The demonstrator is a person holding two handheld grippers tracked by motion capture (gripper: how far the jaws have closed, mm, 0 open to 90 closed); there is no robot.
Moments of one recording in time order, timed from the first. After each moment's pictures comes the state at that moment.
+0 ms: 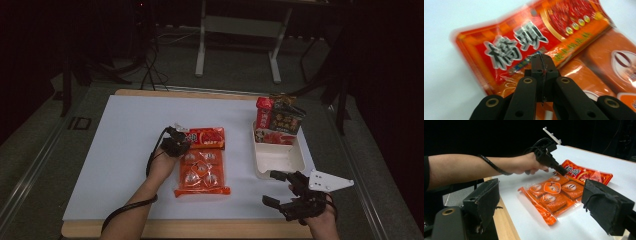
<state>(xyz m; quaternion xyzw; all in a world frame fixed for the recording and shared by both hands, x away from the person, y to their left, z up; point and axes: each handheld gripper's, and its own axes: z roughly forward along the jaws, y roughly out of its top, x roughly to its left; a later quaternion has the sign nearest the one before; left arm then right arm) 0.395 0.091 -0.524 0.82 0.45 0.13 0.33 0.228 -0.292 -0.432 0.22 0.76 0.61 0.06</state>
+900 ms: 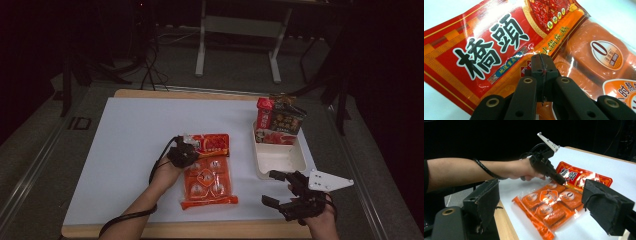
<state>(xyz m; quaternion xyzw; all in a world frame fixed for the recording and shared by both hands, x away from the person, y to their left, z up) 0.362 0.068 -0.523 0.85 0.40 0.11 0.33 0.227 -0.290 -0.430 0.22 0.76 0.61 0.05</state>
